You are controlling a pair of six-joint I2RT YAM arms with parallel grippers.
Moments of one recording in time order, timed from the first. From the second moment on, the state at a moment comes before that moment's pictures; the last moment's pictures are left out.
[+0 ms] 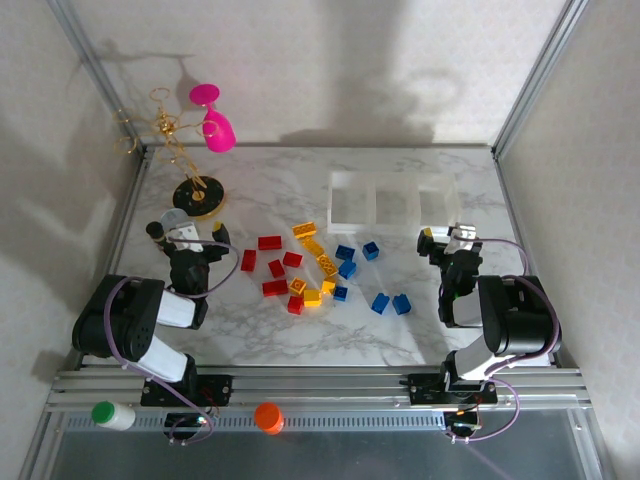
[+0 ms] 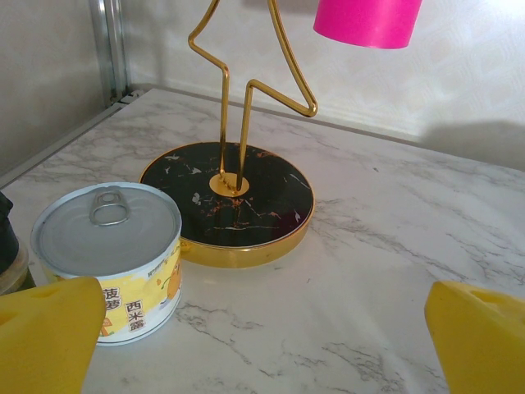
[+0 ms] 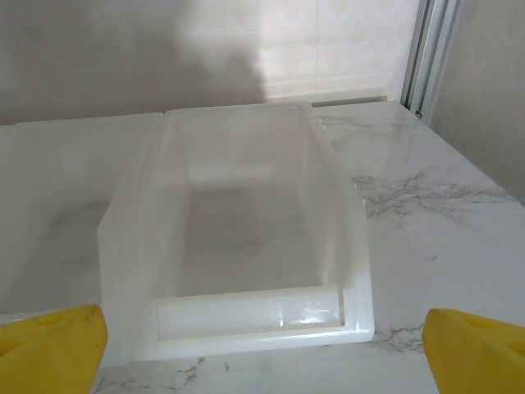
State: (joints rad) left arm -0.08 1.54 0.22 1.20 -0.26 -0.18; right arm 0.03 1.54 0.21 1.16 0.10 0.07
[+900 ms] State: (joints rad) left arm -0.08 1.21 0.26 0.84 -0.25 -0.22; right arm 0.03 1.30 0.26 0.91 0.12 0.11
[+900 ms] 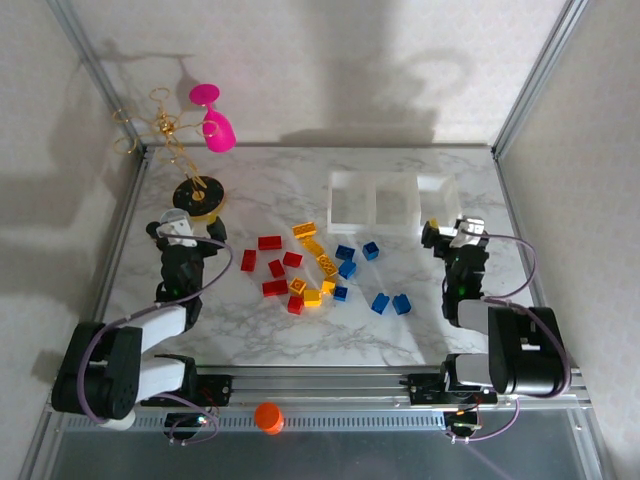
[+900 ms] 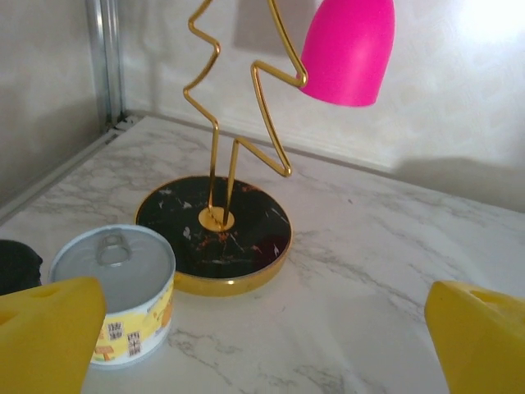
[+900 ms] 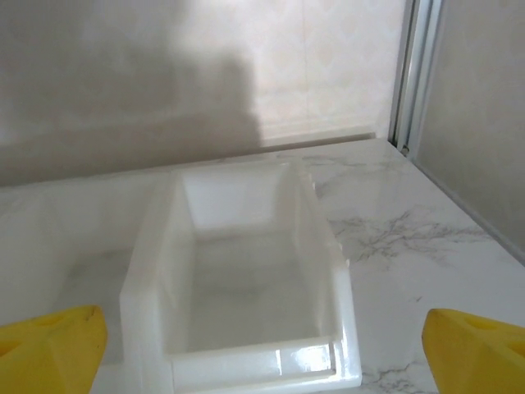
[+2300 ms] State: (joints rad) left arm -0.37 0.78 0.36 0.06 -0.11 -0.84; right arm 0.47 1.31 0.71 -0.27 0.04 0.44
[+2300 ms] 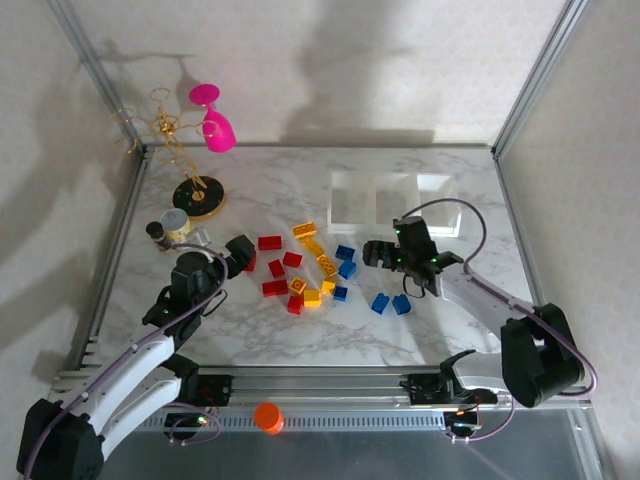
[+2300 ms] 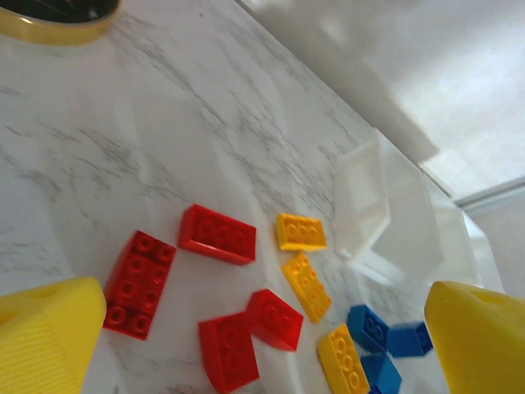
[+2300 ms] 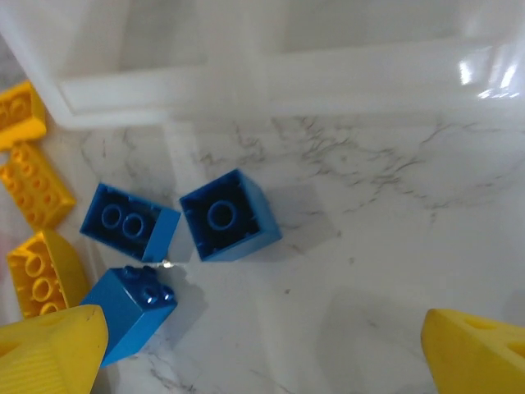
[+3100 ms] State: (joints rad) left arm -0.61 1.00 0.42 0.12 -0.13 -0.83; right arm 0.54 1.67 0.96 -0.34 0.16 0.31
